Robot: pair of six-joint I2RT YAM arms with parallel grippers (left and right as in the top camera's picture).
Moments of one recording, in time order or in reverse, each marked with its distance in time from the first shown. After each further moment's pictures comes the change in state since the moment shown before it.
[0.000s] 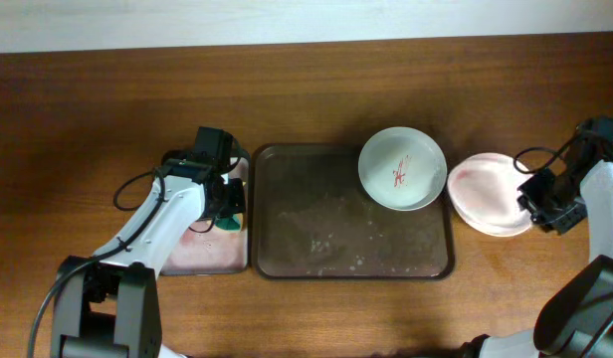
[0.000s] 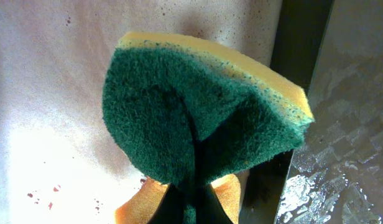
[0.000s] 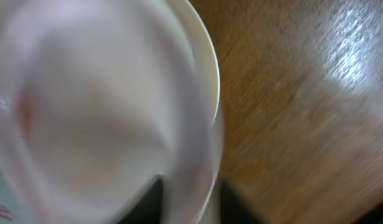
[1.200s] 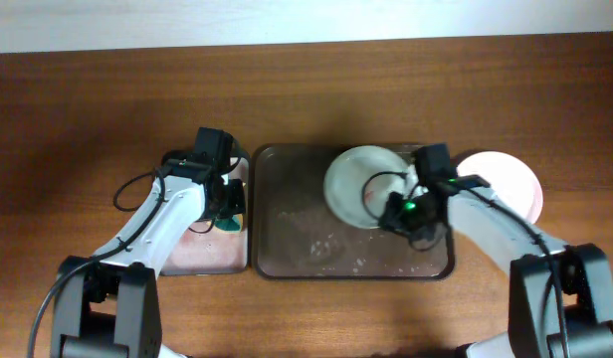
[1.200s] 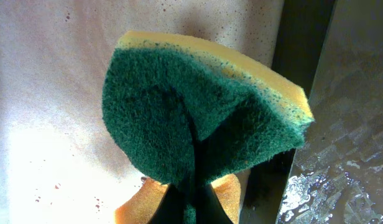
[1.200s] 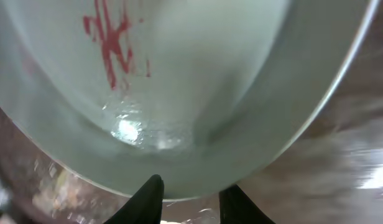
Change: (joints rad) left arm 0.000 0.000 -0.002 -0.004 0.000 0.000; right arm 0.680 -0.003 -0.382 0.495 -0.364 -0.063
